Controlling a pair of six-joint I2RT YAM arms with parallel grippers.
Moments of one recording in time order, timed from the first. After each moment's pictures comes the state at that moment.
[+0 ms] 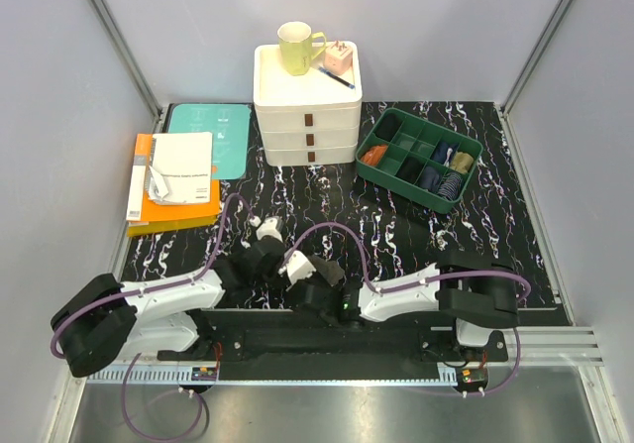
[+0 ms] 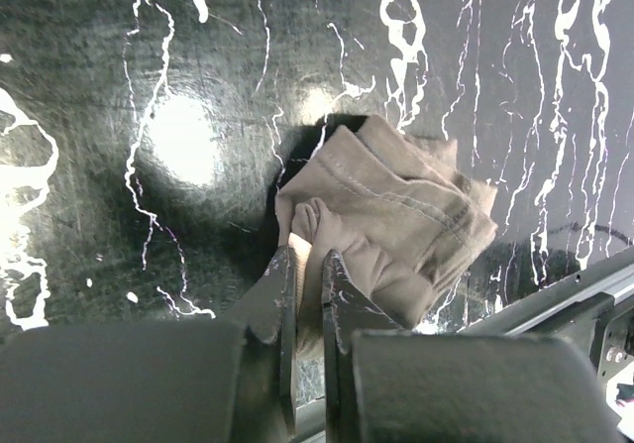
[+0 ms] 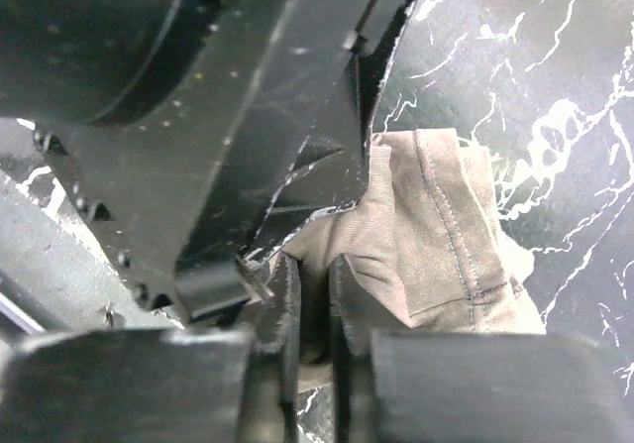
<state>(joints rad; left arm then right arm) -0.91 1.13 0.37 -0.02 -0.14 -0.94 1.43 1.72 0.82 0.10 0.62 0.37</state>
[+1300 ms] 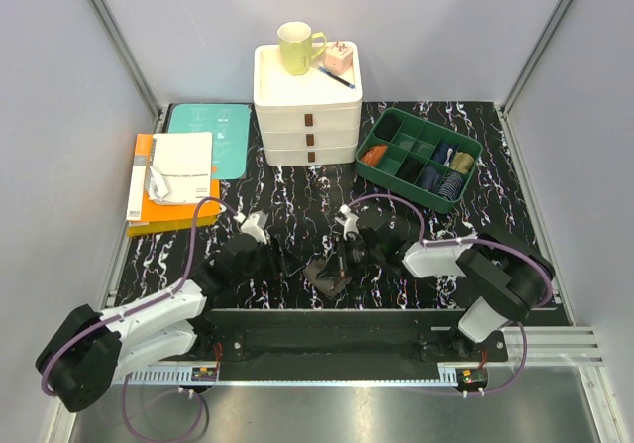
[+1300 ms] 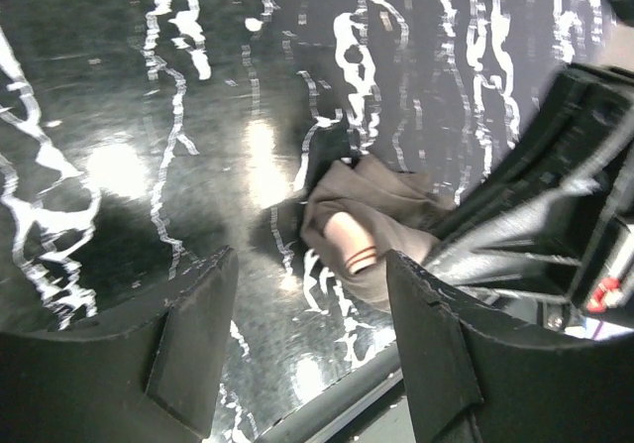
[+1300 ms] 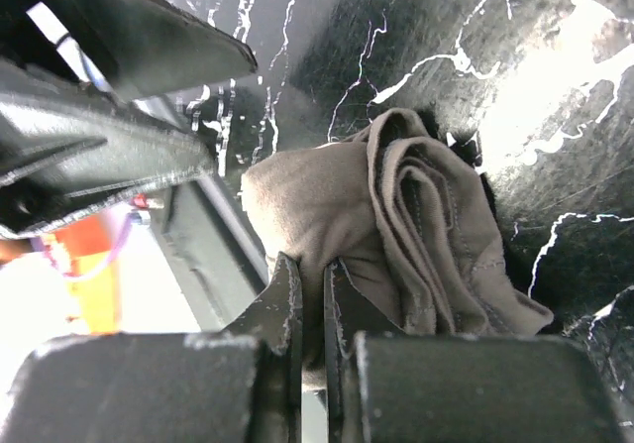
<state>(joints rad) -0.70 0.94 0.25 0.10 0.08 -0.82 0.81 1.59 0.57 0.37 -0.49 0.74</state>
